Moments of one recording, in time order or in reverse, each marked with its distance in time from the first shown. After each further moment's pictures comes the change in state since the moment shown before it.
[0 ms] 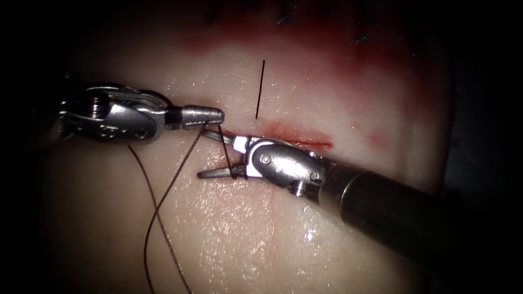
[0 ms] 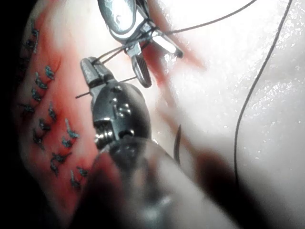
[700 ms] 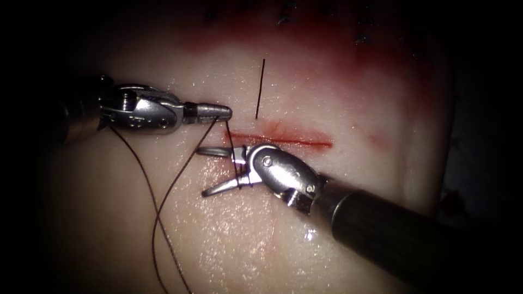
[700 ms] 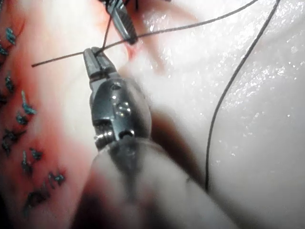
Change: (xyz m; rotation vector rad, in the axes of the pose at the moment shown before) right arm -0.001 -0.001 -0.001 0.174 0.200 0.111; left arm -0.010 0.006 0.002 -0.100 0.023 -0.108
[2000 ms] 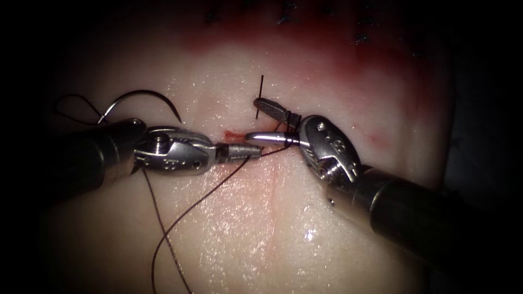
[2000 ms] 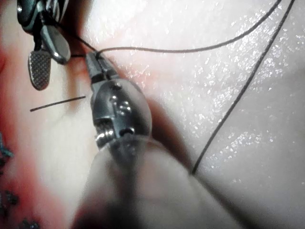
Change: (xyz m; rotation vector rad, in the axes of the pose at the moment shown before) right arm 0.003 0.006 -0.010 -0.725 0.140 0.290; left arm 0.004 0.007 0.004 -0.016 -0.056 -0.007
